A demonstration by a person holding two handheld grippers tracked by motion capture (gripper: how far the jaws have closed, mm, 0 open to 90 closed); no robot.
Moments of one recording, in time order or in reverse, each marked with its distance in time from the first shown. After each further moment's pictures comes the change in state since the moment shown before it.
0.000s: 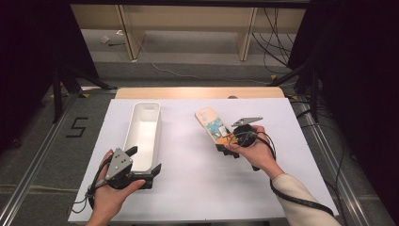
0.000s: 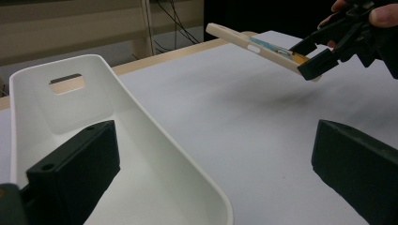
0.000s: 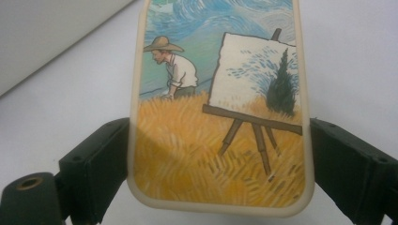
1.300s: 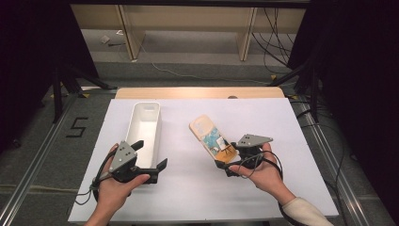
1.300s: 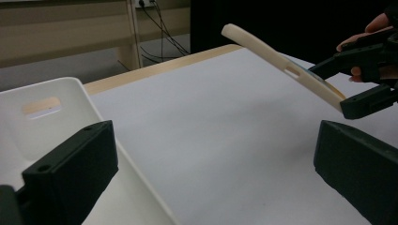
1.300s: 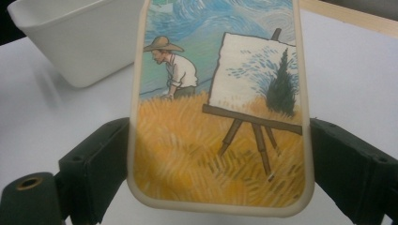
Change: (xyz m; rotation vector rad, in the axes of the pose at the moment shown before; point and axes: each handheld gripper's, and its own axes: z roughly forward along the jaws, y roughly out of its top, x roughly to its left) left arm -0.009 0.027 0.013 -0.019 -0.068 -0.007; right arm 0.047 -0.031 -0.039 -0.140 0.087 -0.117
